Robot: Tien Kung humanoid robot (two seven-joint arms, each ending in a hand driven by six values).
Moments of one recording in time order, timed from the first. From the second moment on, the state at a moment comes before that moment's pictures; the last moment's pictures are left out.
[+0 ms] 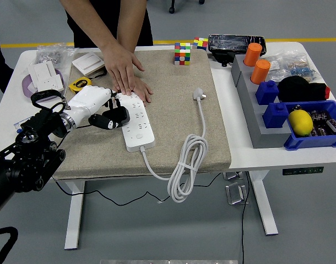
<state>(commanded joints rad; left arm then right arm) -0.65 0.18 -1.02 -0.71 2.27 0.18 -0.28 0.18 -0.31 0.27 0.38 -0.16 -0.44 -0.12</state>
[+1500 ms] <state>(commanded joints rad) -0.48 0.15 -1.24 -1.01 2.17 0.03 -0.20 0.18 -0.30 0.29 0.38 -0.16 -0.44 -0.12</state>
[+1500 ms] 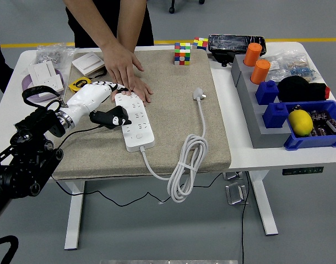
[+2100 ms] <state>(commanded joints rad) -0.11 0.03 -1.32 -1.43 1.93 0.02 0.07 0.17 -0.29 0.28 0.38 -0.17 -0.44 -0.12</state>
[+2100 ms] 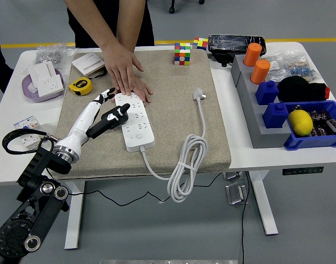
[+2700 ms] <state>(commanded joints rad) -0.13 0.03 -1.32 -1.33 2.03 0.02 0.04 0.17 -0.30 0.27 0.38 -0.17 -0.44 -0.12</state>
